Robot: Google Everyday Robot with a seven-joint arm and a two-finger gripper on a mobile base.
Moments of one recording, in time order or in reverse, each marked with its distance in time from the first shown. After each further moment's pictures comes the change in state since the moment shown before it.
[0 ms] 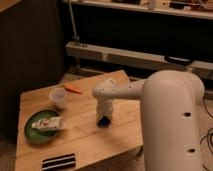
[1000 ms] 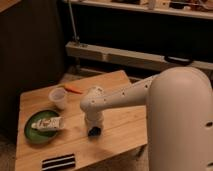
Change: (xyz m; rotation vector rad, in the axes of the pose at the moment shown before) arm 0.060 0.067 -0.021 -0.039 -0.049 -0.169
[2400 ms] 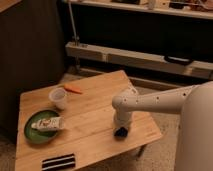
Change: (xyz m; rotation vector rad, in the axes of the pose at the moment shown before) arm 0.050 -0.128 -0.009 0.034 0.025 0.166
